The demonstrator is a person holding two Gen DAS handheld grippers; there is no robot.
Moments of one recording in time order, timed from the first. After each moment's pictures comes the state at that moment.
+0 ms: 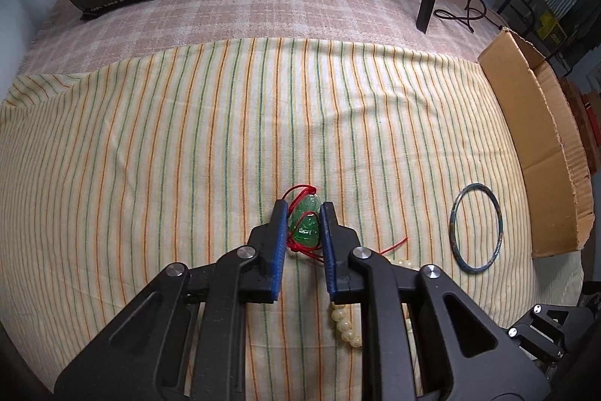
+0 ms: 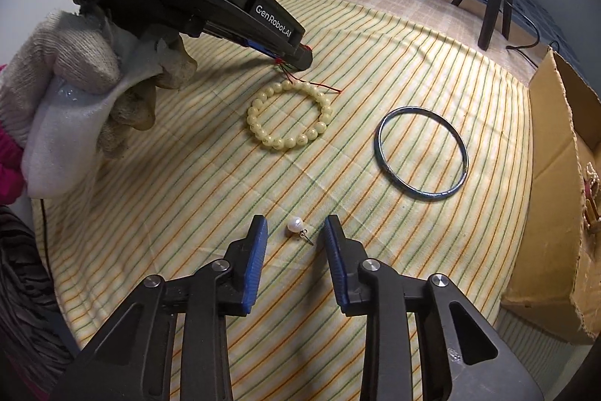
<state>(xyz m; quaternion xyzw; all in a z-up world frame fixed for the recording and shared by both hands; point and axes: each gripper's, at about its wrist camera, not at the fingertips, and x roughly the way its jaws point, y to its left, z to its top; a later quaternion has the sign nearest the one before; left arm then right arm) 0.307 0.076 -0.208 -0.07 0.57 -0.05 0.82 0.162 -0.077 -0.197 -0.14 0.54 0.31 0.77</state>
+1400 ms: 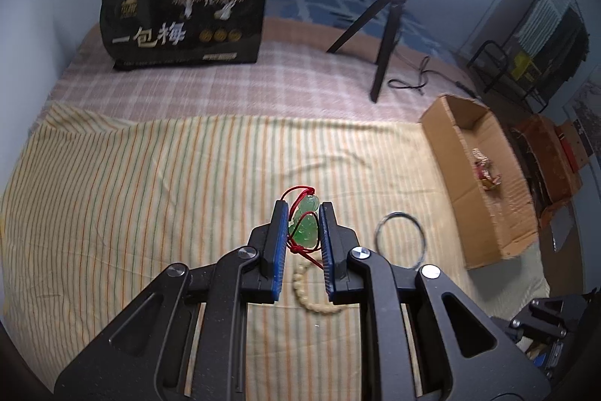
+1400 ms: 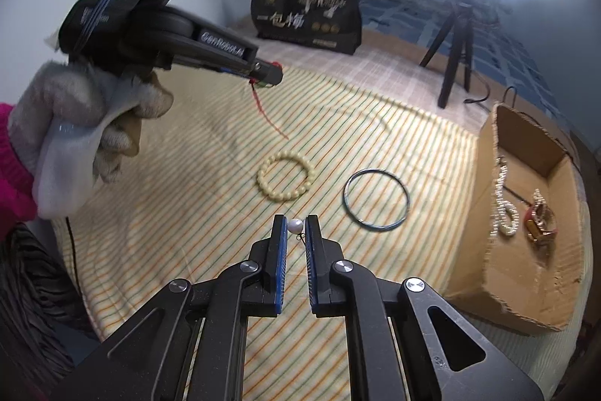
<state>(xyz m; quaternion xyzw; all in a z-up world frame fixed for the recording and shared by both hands) 0.265 0.086 -0.114 -0.11 0.48 -0.07 0.87 0.142 -0.099 -0.126 -0.12 0.45 0.30 0.83</state>
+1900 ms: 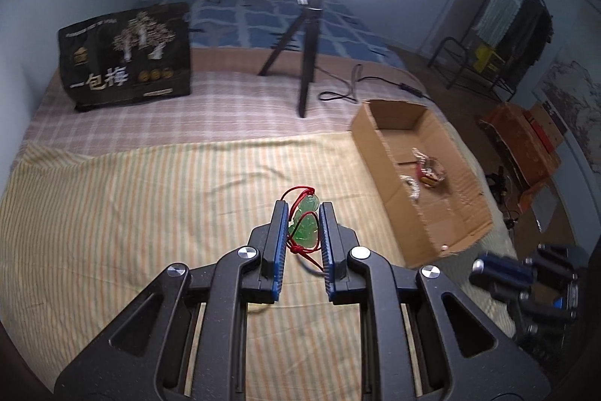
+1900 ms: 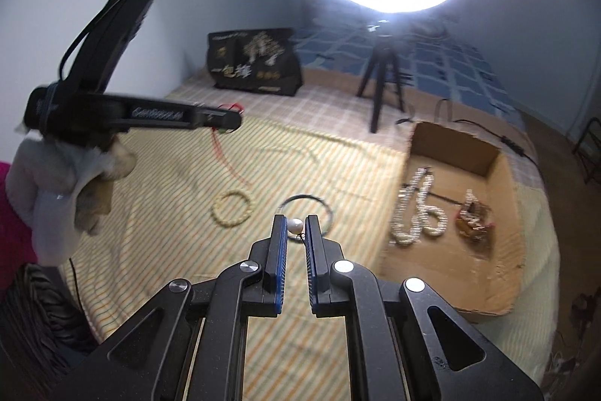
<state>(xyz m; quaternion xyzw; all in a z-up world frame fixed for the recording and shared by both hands) 0.247 0.023 -0.076 -0.09 0.44 -0.14 0.88 0.146 -0.166 -0.074 -0.08 0.41 0.24 0.88</state>
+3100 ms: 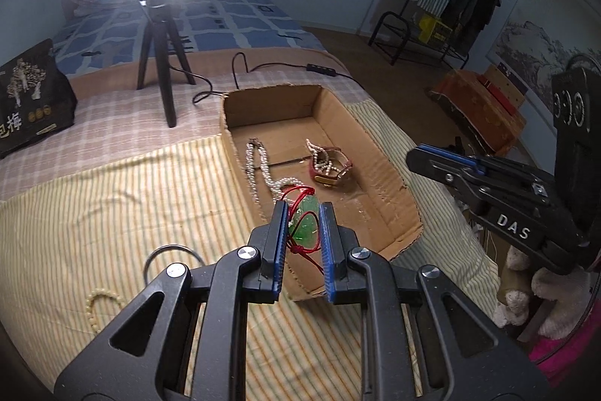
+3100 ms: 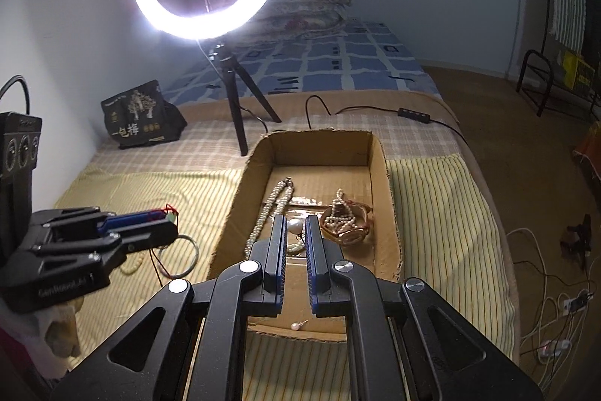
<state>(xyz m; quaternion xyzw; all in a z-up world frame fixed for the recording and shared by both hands) 0.258 -0.128 -0.080 -0.05 0.43 -0.24 0.87 0.212 -0.299 -0.067 0.01 0.42 0.11 0.90</state>
